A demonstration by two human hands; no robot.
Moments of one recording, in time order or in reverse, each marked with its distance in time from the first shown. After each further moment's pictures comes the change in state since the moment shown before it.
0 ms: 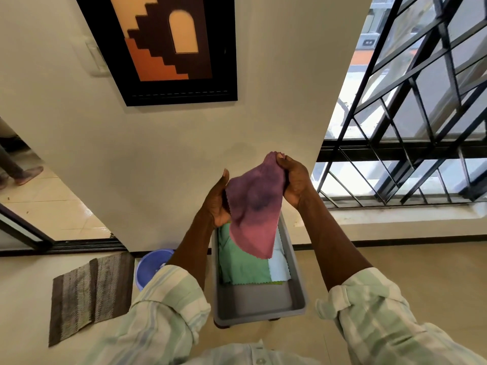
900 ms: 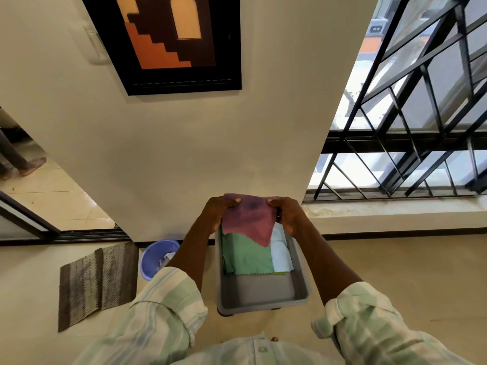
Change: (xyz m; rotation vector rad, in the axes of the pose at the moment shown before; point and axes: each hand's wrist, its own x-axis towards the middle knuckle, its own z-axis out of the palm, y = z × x) left_hand 0.008 -0.033 -0.064 0.457 0.510 -0.069; right_hand -0.005 0.098 -0.053 -0.322 0.137 0.233
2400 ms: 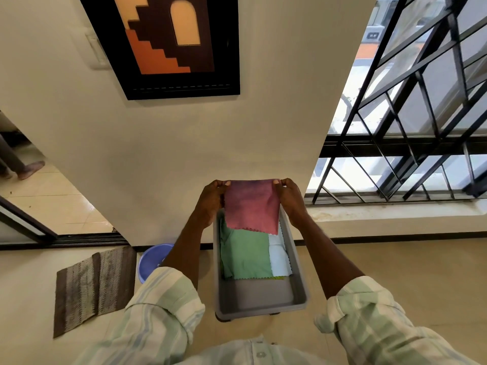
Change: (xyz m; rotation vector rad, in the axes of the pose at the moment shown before) left_hand 0.001 0.033 0.000 -0.014 0.002 0.211; right_hand 0.008 -0.034 0.005 -0.410 0.172 -0.367
